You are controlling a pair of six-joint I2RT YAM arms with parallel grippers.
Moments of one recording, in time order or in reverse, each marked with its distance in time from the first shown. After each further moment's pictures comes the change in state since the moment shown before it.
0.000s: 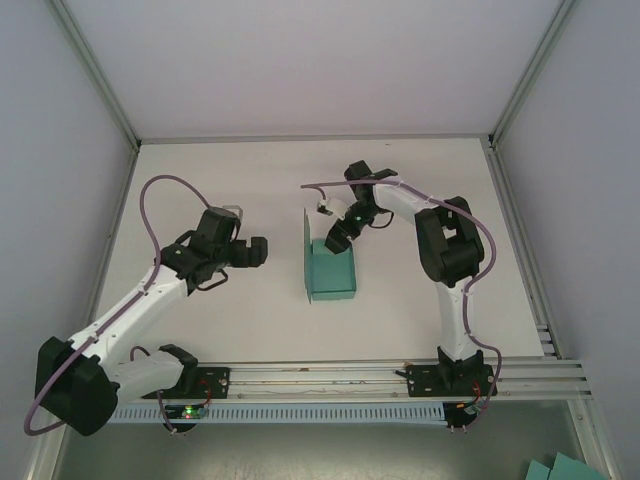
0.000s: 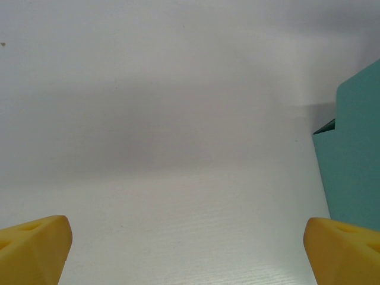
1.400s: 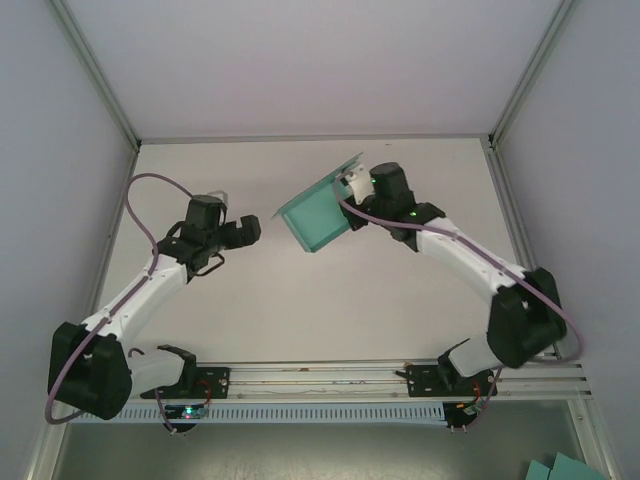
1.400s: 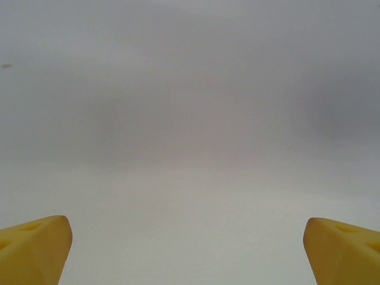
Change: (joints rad) left arm 0.159 0.098 -0.022 0.258 0.153 -0.080; right arm 0.082 -0.696 -0.509 0.679 0.338 0.569
